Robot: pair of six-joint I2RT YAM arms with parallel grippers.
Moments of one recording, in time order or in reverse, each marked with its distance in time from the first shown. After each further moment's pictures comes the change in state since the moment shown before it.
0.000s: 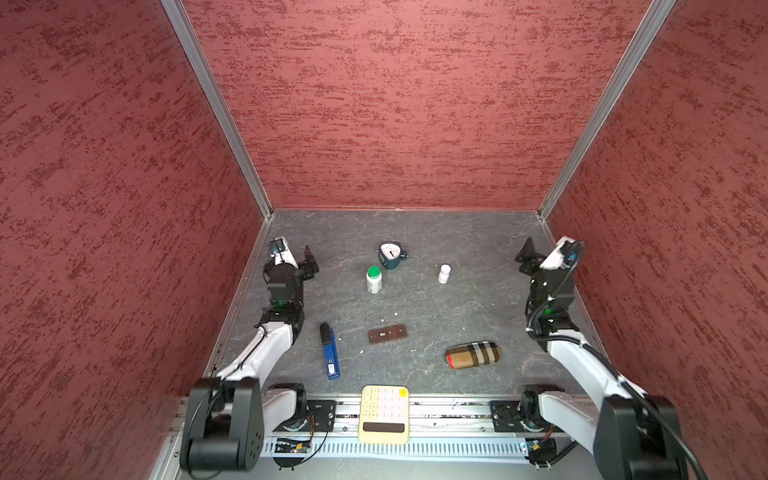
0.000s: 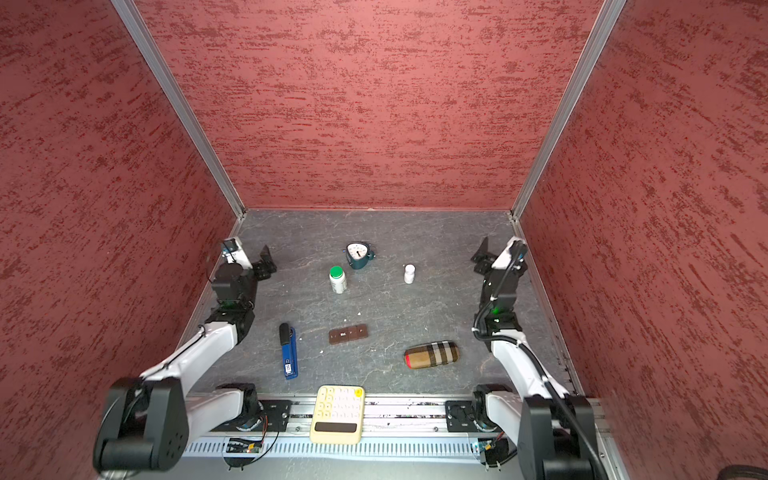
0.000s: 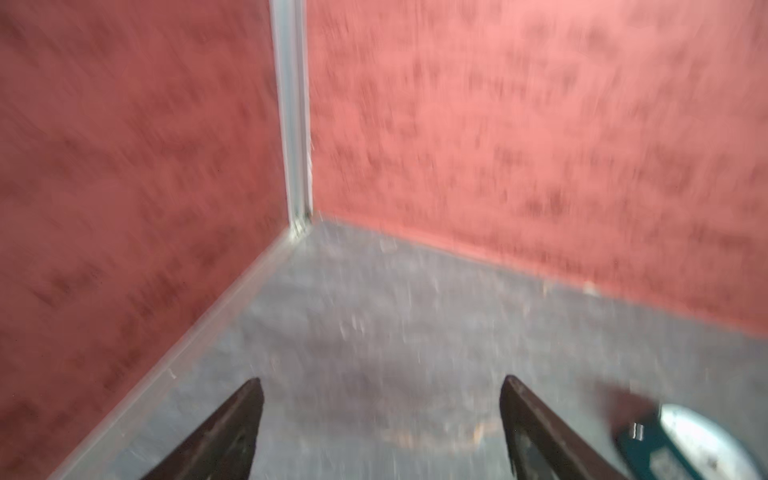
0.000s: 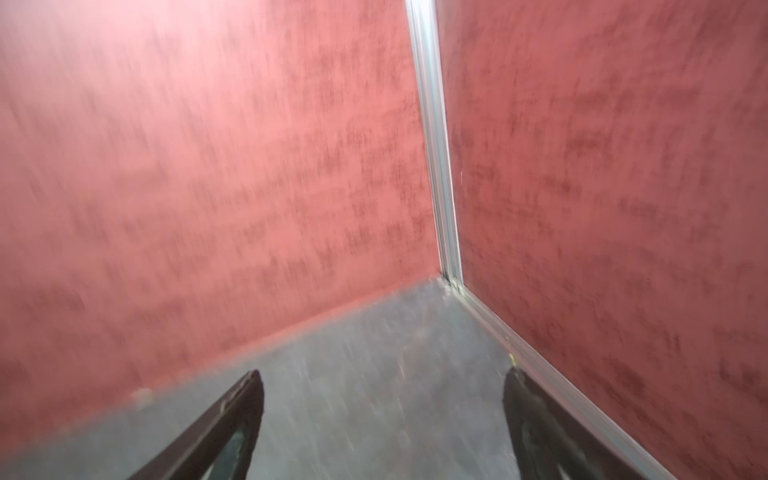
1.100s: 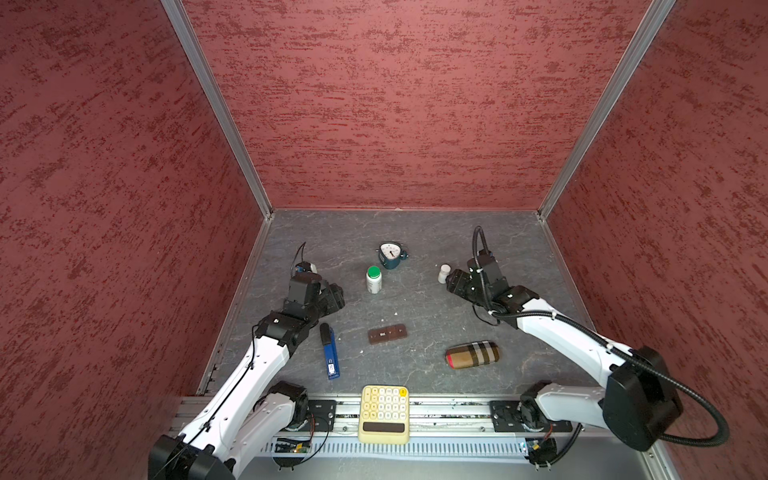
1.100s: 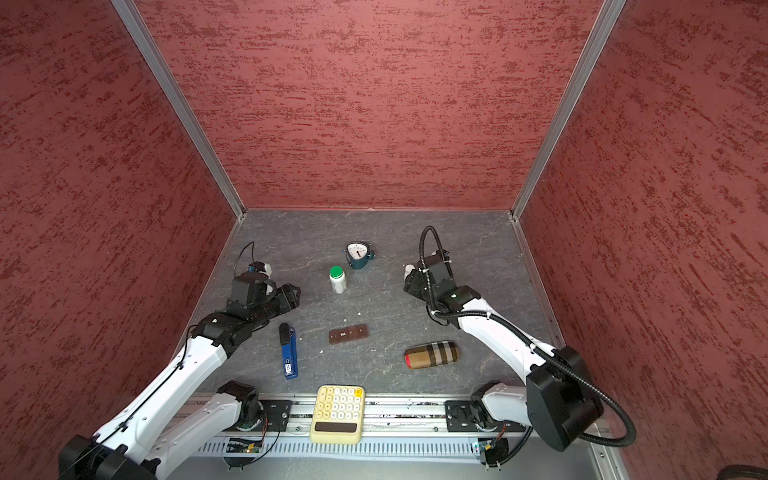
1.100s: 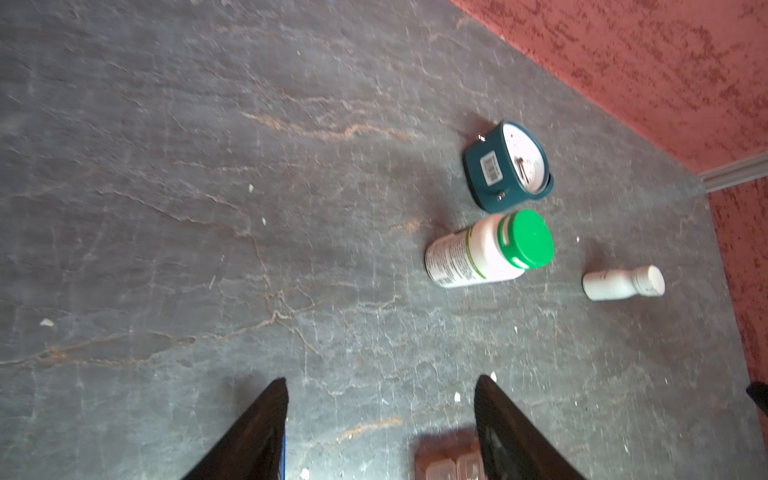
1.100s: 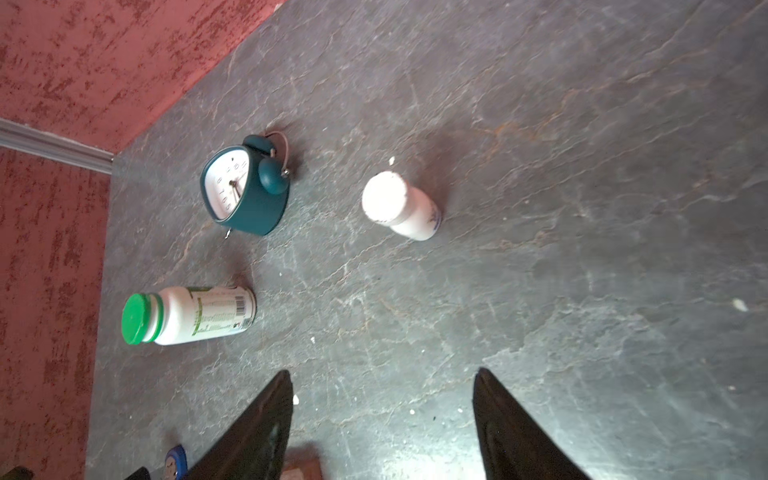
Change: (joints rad) left arm -0.300 -0.187 0.075 -0.909 0.229 -0.394; right arm 0.550 0.274 0.241 -0.835 -0.246 0.578
